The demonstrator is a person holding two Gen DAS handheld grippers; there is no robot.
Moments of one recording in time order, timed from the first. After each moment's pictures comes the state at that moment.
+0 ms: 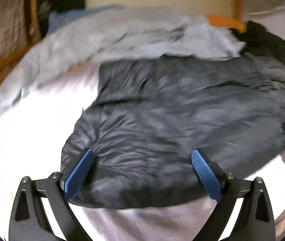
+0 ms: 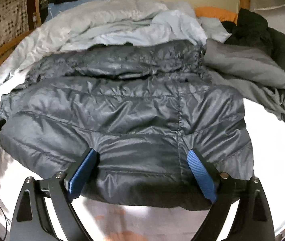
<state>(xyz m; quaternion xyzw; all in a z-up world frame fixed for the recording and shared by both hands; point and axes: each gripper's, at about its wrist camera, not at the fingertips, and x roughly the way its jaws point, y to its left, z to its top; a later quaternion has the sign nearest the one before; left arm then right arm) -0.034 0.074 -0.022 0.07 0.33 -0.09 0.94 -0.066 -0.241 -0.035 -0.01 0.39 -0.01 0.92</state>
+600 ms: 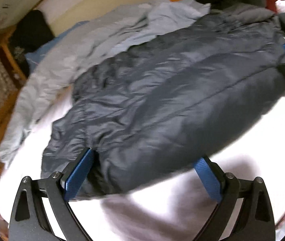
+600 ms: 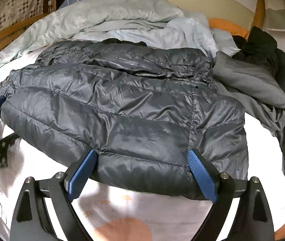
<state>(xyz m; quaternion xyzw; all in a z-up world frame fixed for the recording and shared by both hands) -0.052 0.005 -0.065 0.24 0.32 -0.08 0.91 -0.079 -0.215 -0.032 -0.09 0.40 0.01 0.91</state>
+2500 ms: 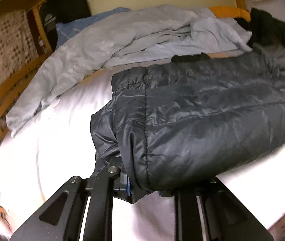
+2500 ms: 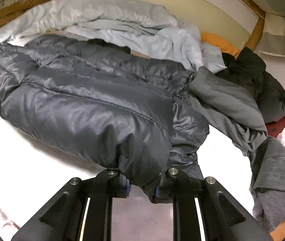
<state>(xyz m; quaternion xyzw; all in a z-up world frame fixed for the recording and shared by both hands) -0.041 0.077 0.000 0.11 0.36 -0.02 0.93 -0.087 -0.231 -0.005 -0.18 0.38 -0.03 0.91</state>
